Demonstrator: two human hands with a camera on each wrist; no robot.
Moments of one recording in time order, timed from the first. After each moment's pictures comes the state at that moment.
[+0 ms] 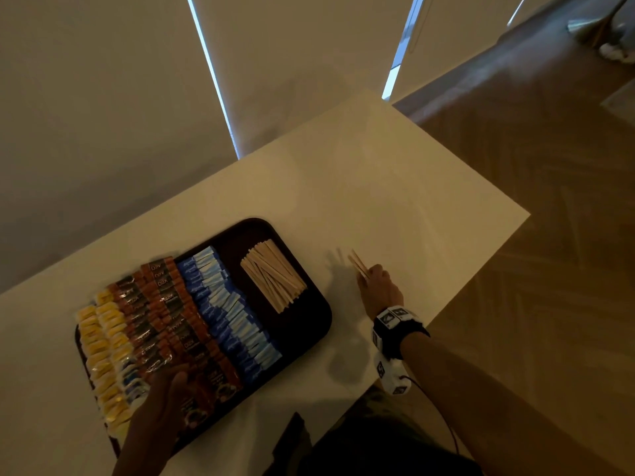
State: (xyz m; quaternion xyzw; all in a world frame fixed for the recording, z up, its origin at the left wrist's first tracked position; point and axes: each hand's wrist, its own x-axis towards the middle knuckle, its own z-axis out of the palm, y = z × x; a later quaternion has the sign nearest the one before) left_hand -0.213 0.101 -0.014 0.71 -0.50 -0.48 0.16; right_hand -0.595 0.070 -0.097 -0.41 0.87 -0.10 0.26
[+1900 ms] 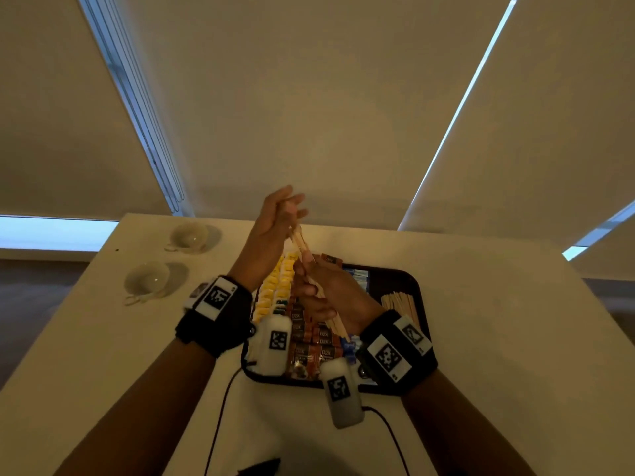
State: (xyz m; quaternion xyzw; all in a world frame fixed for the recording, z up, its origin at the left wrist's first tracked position) left_hand -0.151 0.070 0.139 0.50 -0.50 -0.38 0.60; right_hand -0.292 0.075 0.132 -0.49 0.31 -0.20 0.79
